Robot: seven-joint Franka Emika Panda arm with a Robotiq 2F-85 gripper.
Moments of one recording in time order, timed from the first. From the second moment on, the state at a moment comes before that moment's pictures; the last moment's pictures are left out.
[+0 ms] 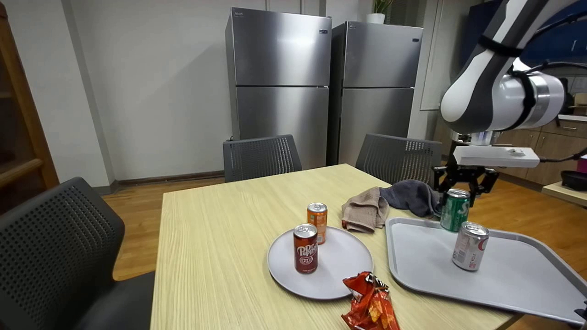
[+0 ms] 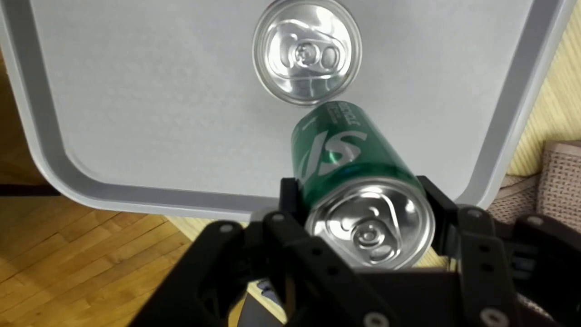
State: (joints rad) arm -0.08 0.32 -0.23 -2.41 0.00 2.83 0.16
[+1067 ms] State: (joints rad) arm -0.12 0.50 -0.23 -2.32 0.09 2.95 0.16
